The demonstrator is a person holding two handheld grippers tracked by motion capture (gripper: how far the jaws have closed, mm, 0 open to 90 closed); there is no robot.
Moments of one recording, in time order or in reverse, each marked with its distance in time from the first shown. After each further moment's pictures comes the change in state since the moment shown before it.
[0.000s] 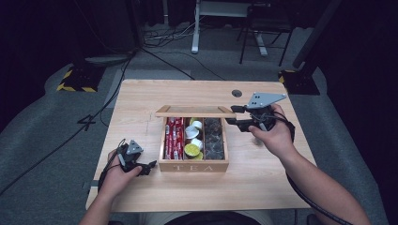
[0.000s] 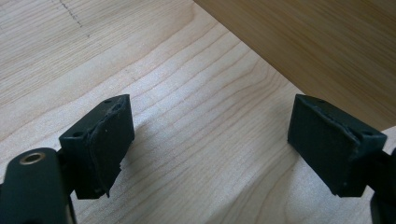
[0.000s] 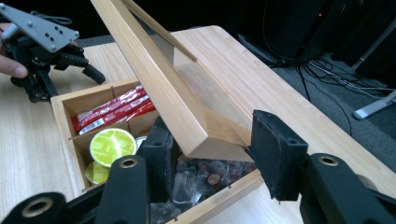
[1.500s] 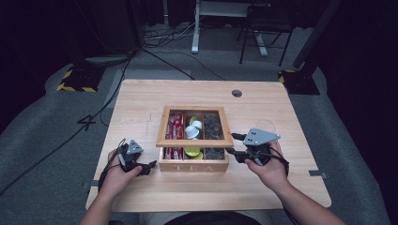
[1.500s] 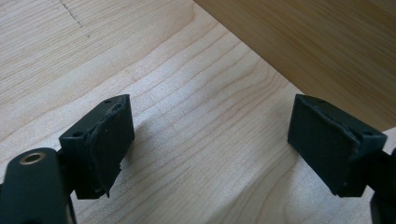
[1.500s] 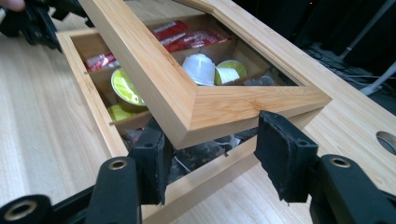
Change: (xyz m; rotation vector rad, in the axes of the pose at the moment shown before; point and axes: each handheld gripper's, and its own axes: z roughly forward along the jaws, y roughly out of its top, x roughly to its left) left arm 0.000 0.000 0.000 -0.002 0.001 -0.001; right arm 0.060 -0.075 0.011 0.017 -0.076 -0.014
